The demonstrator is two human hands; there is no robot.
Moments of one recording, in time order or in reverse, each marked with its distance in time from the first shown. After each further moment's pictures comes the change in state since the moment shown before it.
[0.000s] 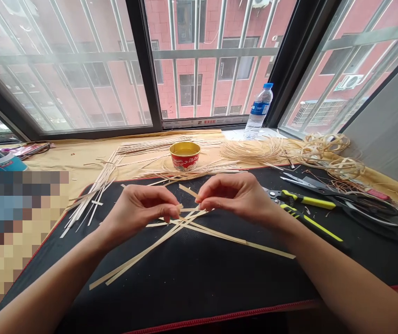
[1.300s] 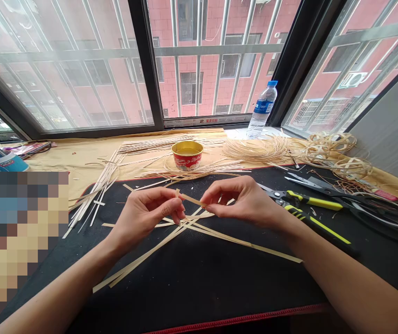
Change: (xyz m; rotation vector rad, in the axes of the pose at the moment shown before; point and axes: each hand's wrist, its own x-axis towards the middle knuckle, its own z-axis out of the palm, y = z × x) left_hand -0.006 -0.012 0.012 -0.124 0.126 -0.106; right_hand 0.000 0.002 -0.002 -0.250 -0.058 0.071
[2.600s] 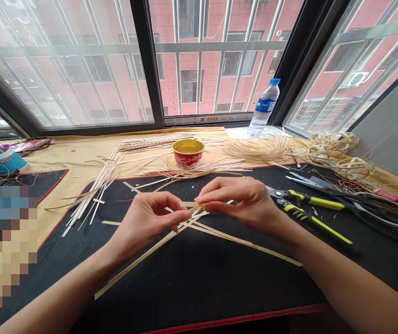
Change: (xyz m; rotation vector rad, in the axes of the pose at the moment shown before) left_hand -0.003 -0.003 0.004 0.070 -0.004 -0.148; right_hand 0.001 -0.001 0.008 -0.016 0.080 -0.432
